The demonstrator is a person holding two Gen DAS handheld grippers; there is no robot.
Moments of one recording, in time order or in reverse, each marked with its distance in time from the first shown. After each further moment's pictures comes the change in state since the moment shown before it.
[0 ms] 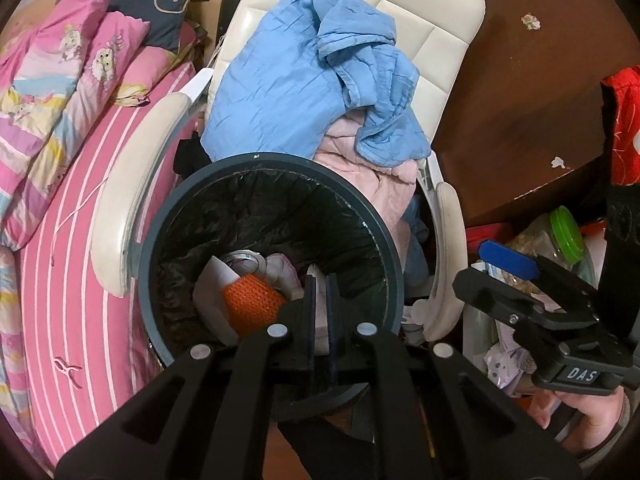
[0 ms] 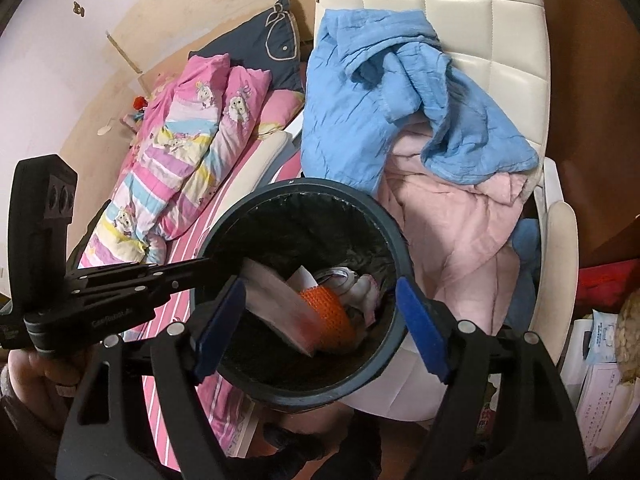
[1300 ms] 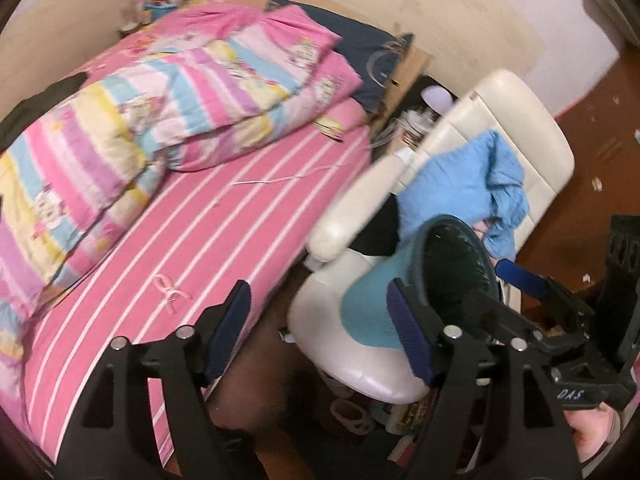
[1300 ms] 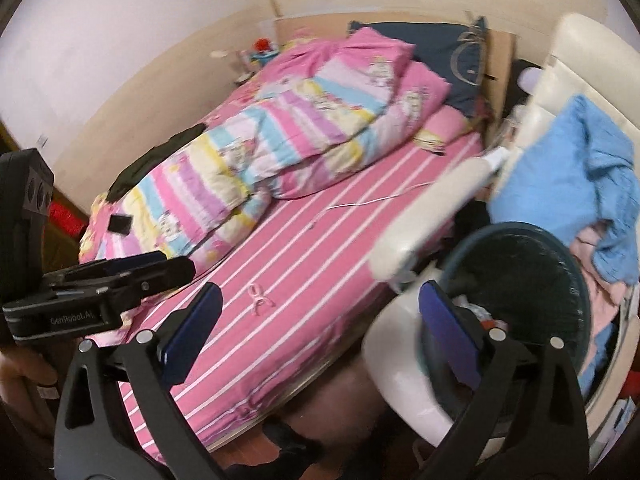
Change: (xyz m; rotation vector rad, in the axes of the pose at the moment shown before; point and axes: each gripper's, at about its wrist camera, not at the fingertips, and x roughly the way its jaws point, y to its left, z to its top) left arm -0.212 0.209 -0.178 -0.452 -0.320 0.228; right arm 0.034 0.305 -0.063 -0.460 0.022 0.184
